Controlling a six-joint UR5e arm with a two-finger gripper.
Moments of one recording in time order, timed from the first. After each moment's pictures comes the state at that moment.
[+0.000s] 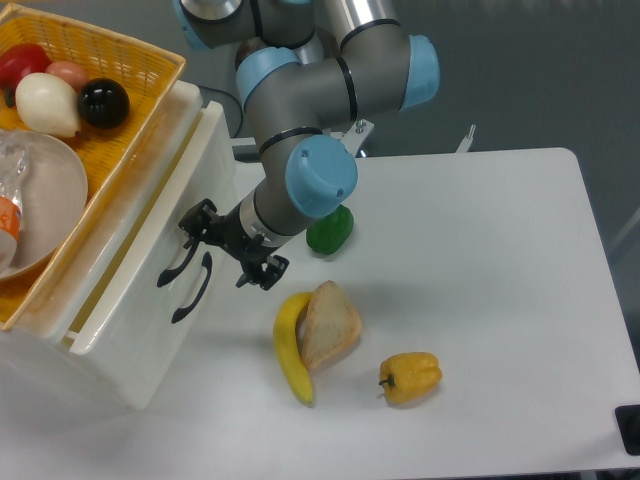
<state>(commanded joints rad) 2.36 -1.87 -1.55 -1.52 1.11 0.85</state>
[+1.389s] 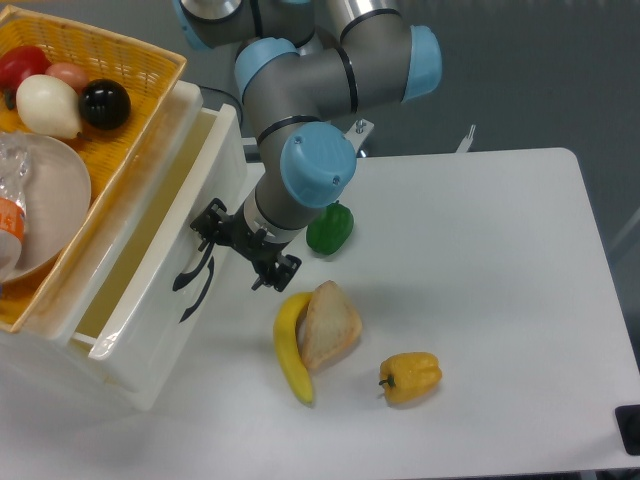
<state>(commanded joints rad) 2.36 -1.87 -1.51 -1.50 1.15 0.85</state>
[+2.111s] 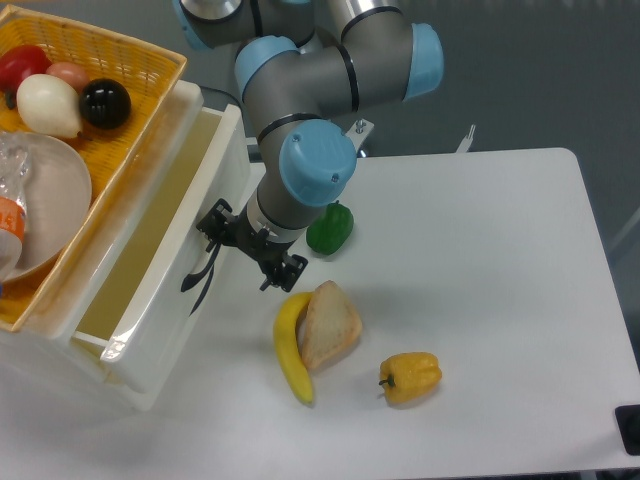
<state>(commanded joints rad) 2.36 -1.87 -1.51 -1.50 1.19 0.85</state>
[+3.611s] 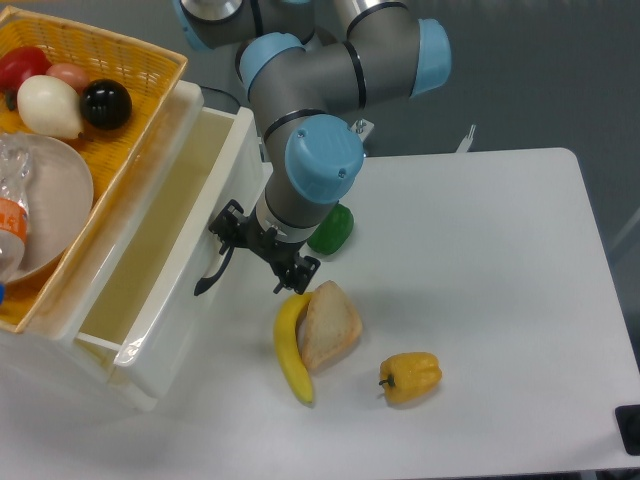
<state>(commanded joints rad) 2.37 -1.88 -1.48 -1.50 1.23 0.89</state>
